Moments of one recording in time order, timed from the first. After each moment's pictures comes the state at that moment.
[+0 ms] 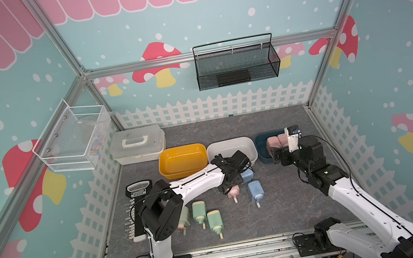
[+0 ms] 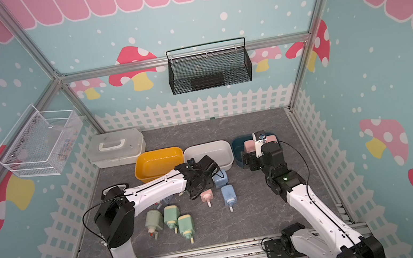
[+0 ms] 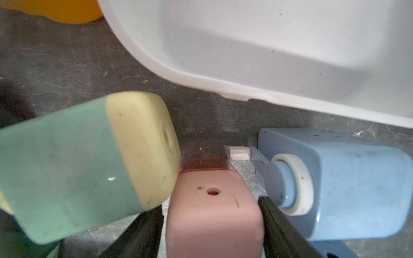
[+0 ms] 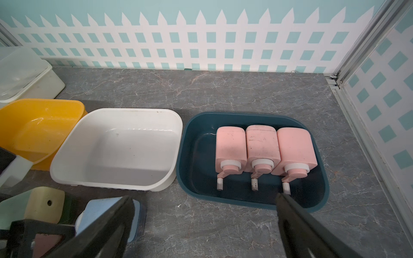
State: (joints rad) left arm -0.88 1.89 1.40 -0.80 -0.22 -1.09; right arm 0.27 0.96 0.69 -0.19 0.08 0.11
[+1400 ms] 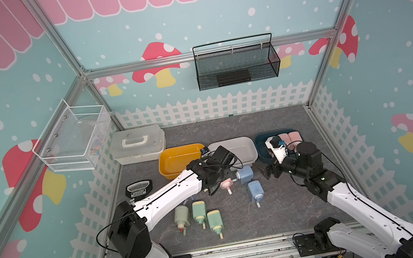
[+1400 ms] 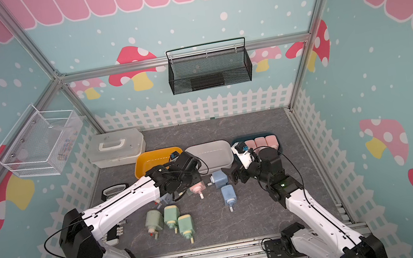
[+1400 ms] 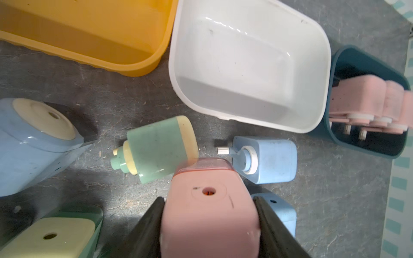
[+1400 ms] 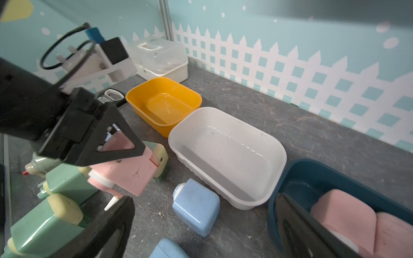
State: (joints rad) left arm -0.82 1.59 1.31 -0.78 -0.25 -1.08; right arm 0.37 0.93 0.60 0.03 -0.42 -0.11
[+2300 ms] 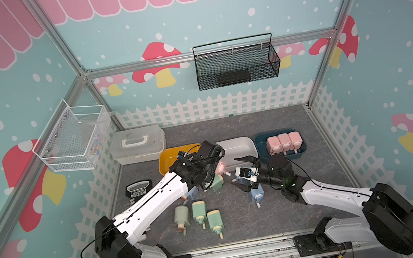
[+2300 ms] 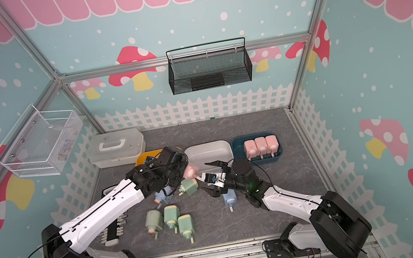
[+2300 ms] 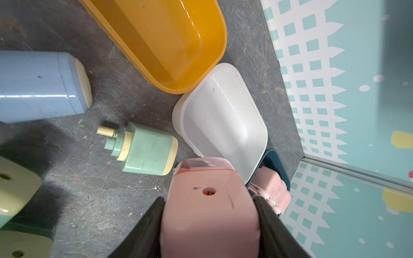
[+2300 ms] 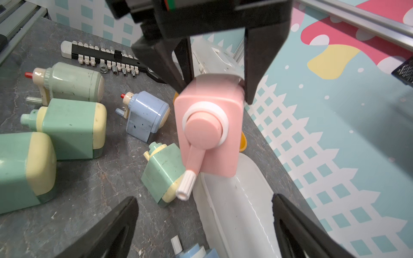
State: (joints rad) left arm -0.78 1.45 1.31 -0.79 -0.35 -1.66; right arm 0.68 1.27 0.54 0.51 -0.38 -0.62
